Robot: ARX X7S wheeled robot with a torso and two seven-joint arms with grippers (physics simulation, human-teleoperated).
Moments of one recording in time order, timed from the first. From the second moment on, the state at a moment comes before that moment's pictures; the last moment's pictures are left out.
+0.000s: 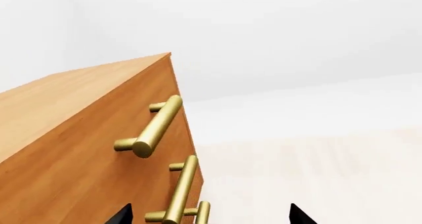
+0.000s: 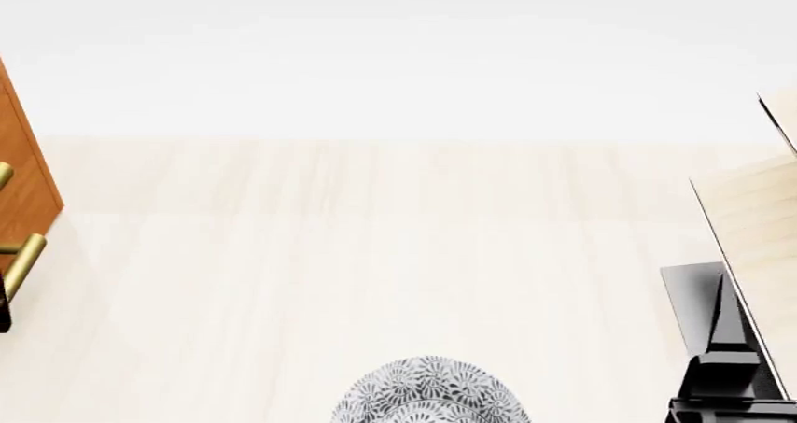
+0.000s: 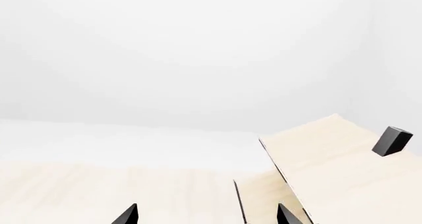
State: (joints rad) left arm -0.44 -0.53 -0.10 0.47 -0.41 -0.98 -0.15; right arm 0.09 0.59 0.45 -0.70 0.69 0.80 0.07
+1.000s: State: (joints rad) left arm -0.62 -0.53 -0.01 0.53 -0.52 -1.17 -0.10; right arm 0.14 0.66 0.46 -0.72 0.83 0.90 0.16
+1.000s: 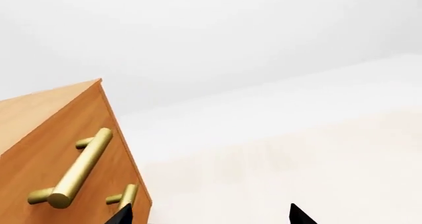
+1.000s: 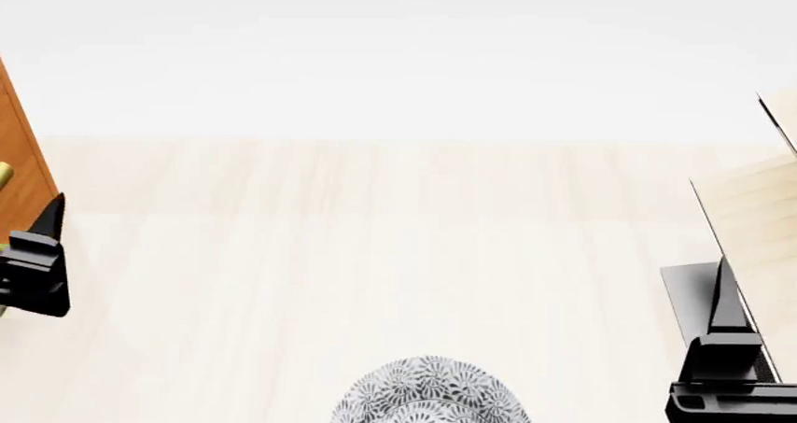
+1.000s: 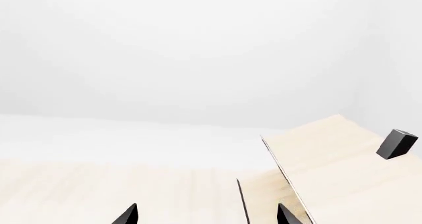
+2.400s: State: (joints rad) left arm -0.92 -0.29 0.25 0.10 -0.60 -1.20 0.02; right arm 0.10 0.67 0.47 -0.70 0.82 0.87 0.16
